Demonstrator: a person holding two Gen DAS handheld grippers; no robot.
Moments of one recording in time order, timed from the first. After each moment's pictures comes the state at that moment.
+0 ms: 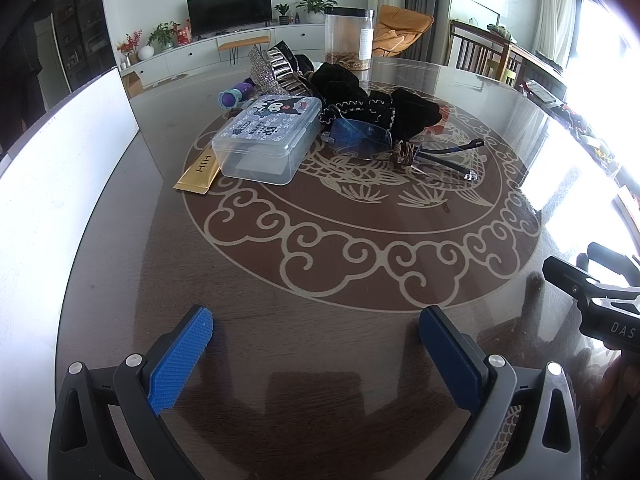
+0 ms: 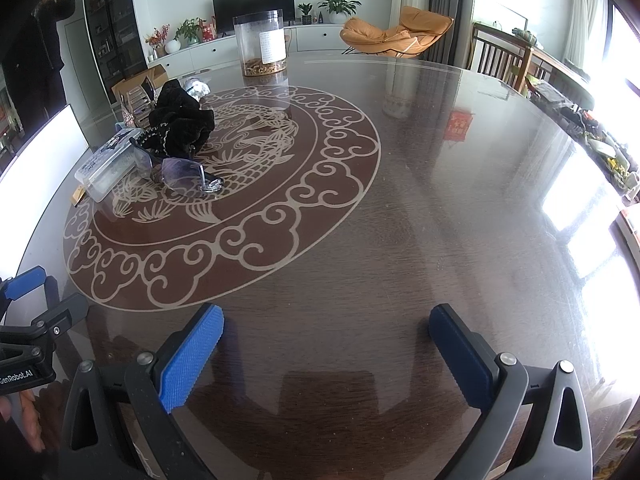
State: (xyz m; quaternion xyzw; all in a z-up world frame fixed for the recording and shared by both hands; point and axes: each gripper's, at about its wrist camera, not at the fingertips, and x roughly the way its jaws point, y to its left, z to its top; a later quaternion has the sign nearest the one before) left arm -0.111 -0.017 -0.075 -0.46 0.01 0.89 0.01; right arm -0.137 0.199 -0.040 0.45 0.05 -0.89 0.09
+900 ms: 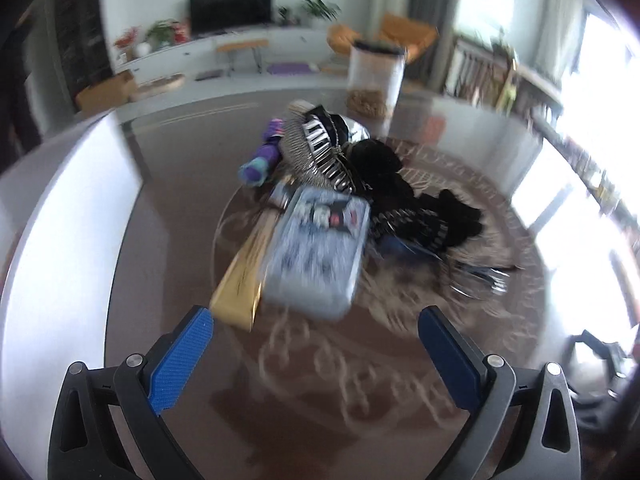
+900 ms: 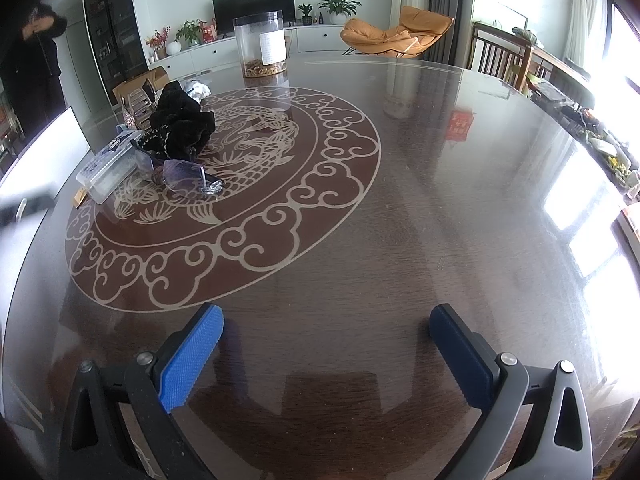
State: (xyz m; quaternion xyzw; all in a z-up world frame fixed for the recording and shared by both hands) left arm -0.202 -0.061 -0.028 -0.47 0.00 0.88 0.02; right arm -0.138 0.194 -0.039 0.45 0.04 -0.89 0.10
